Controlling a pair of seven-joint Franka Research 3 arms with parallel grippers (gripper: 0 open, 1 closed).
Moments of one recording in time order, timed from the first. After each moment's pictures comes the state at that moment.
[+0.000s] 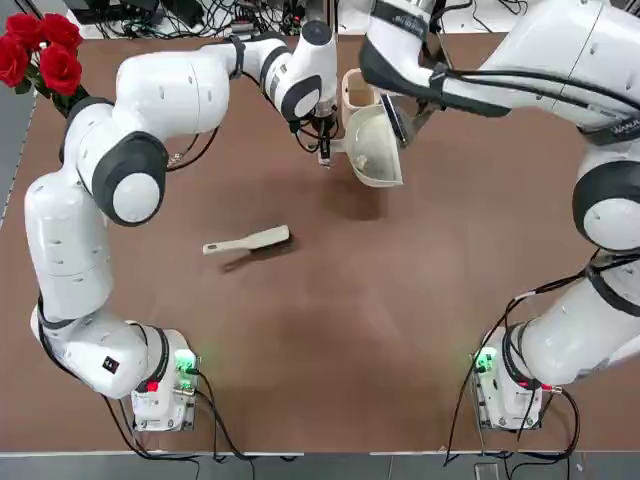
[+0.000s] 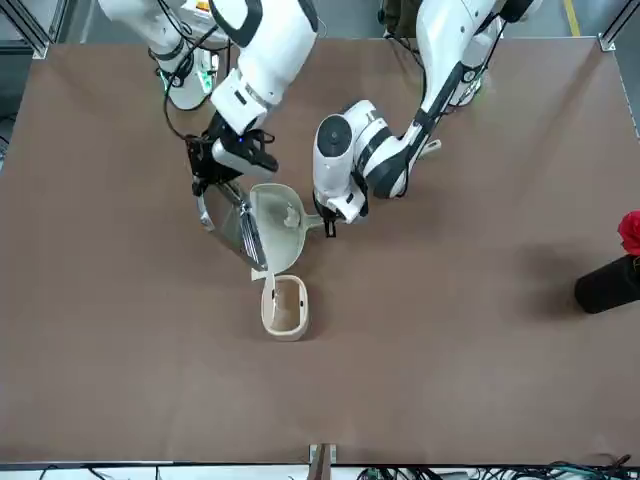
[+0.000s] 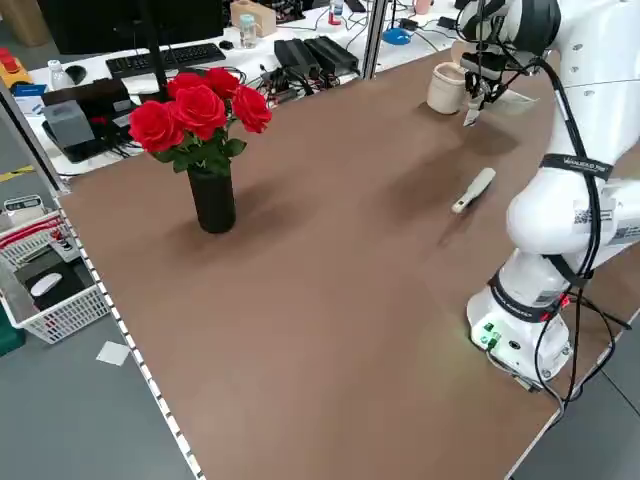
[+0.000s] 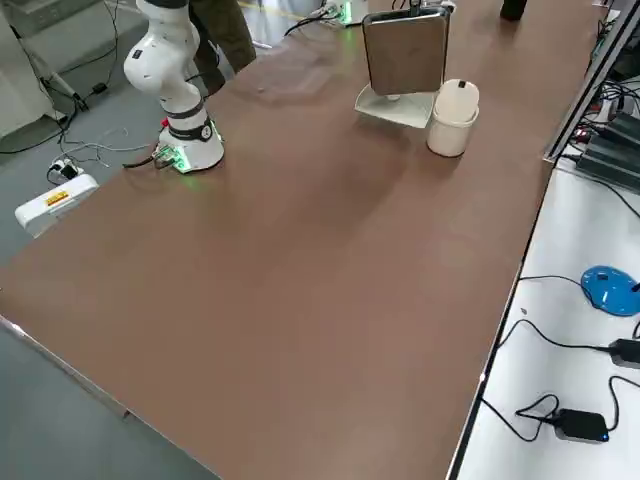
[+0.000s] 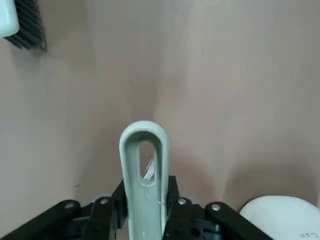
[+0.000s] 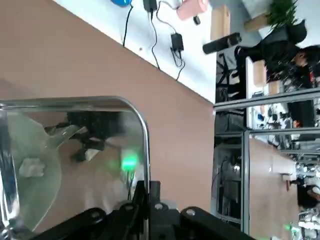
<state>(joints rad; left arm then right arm) -0.49 0.61 -0.40 -1.58 0.22 2.17 -2.58 0.25 0.34 0.67 -1.41 -0.98 1.32 0.60</state>
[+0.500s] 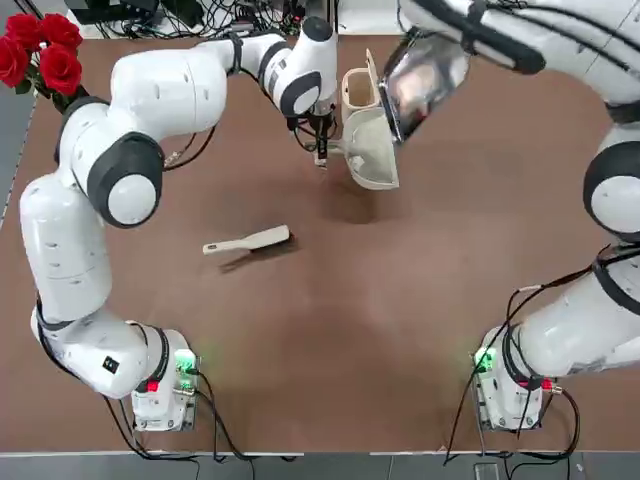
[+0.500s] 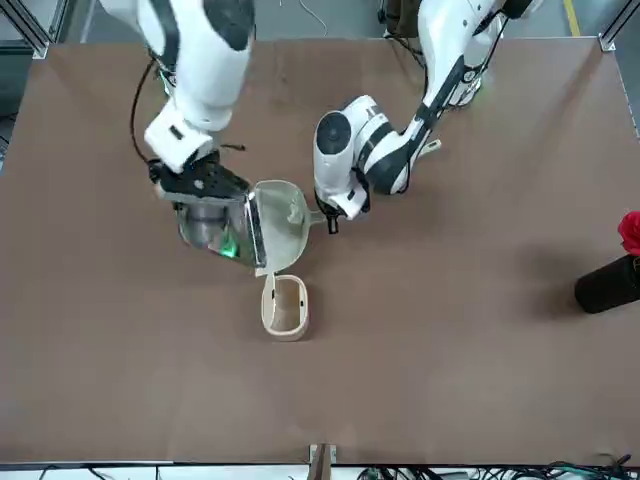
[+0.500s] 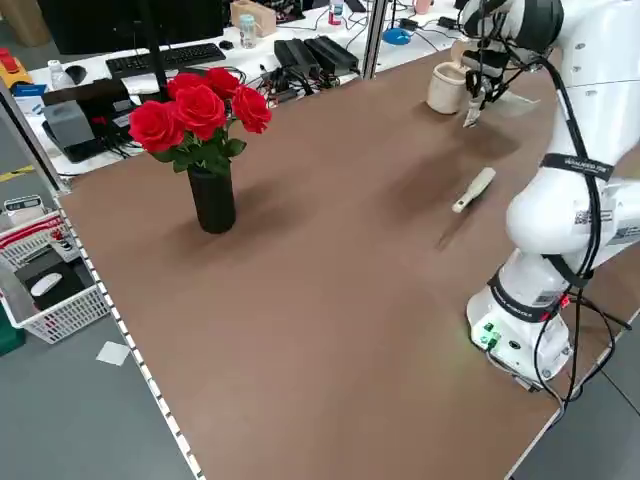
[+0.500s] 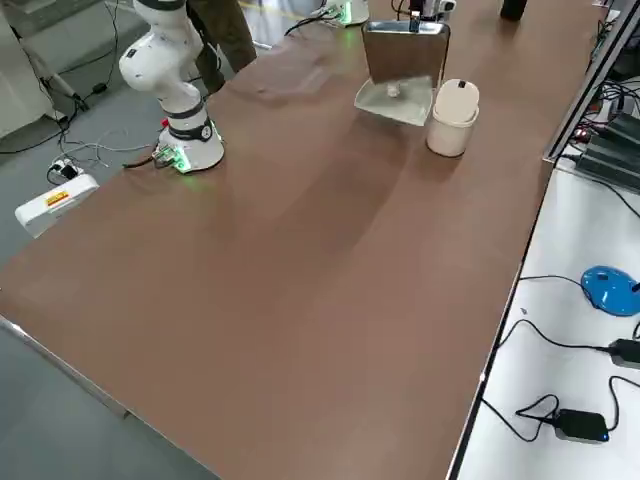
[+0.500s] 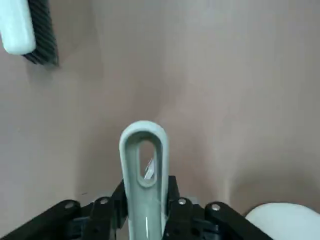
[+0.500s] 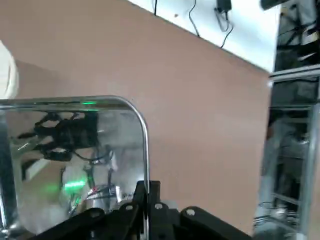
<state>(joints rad) -0.48 0.57 -0.40 -1.60 0.22 2.11 -2.57 0.09 0.31 0.62 -1.32 -0.66 1.38 0.47</state>
